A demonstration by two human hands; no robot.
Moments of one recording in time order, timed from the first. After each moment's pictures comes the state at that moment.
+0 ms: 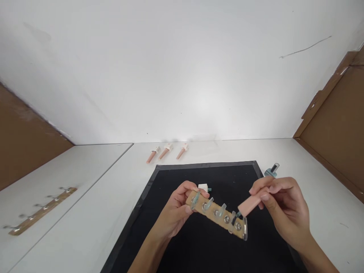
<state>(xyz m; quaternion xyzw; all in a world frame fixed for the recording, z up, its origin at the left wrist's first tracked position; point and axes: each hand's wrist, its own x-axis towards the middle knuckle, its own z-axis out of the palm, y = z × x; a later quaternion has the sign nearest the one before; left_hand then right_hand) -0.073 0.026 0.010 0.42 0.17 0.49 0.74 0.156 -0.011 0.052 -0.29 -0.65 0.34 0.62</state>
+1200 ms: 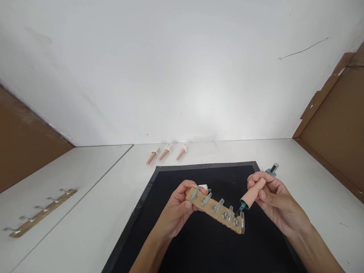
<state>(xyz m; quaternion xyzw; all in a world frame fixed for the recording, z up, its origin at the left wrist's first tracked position) -0.071 0.025 0.007 0.40 0.20 0.50 0.74 0.164 0.001 0.061 -0.37 -0.43 0.62 0.55</state>
